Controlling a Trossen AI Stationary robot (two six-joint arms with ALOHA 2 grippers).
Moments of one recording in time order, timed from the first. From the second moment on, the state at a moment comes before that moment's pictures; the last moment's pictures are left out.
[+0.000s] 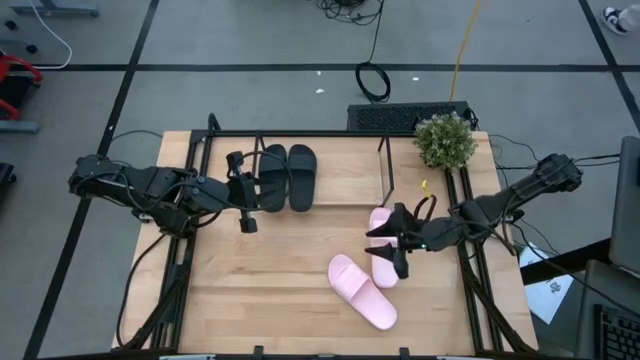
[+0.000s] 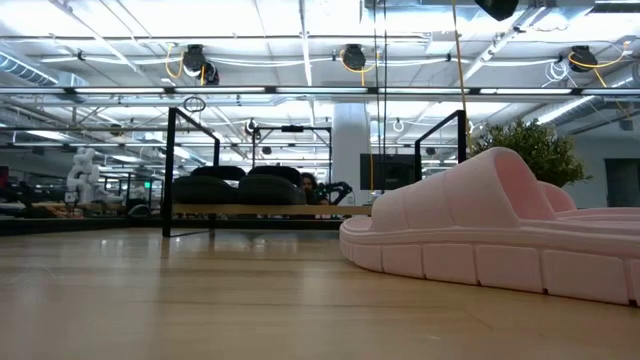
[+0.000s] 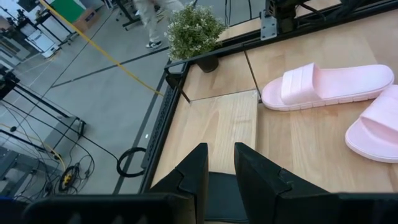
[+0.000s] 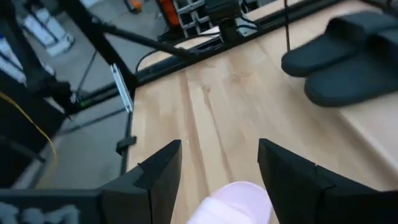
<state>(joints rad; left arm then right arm) -0.26 1.10 1.22 -0.67 -0.61 0.13 0.47 1.13 0.94 -0.28 0.39 0.61</state>
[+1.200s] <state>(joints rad) -0.26 1.10 1.22 -0.71 -0.66 0.16 0.54 1.51 1.19 -1.14 0.42 0.77</state>
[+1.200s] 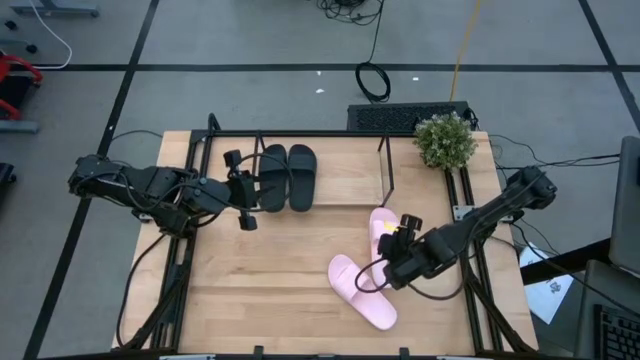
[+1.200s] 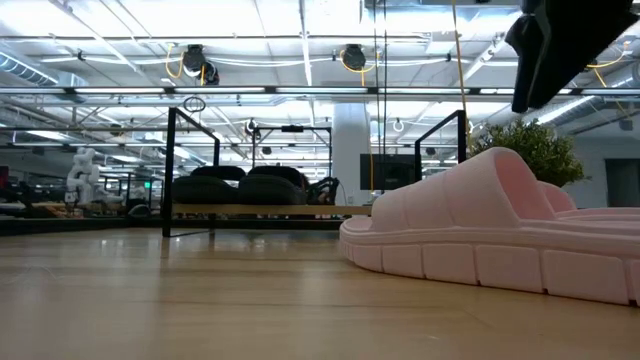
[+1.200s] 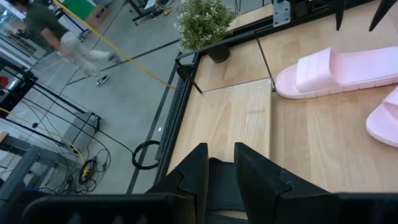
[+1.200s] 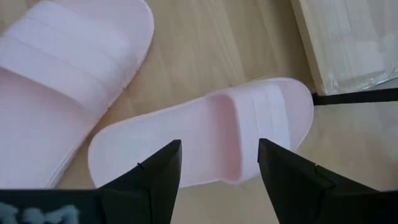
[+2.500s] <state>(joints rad) -0.26 1.10 1.22 -0.71 -0.66 0.16 0.37 1.52 0.95 -0.92 0.47 0.65</state>
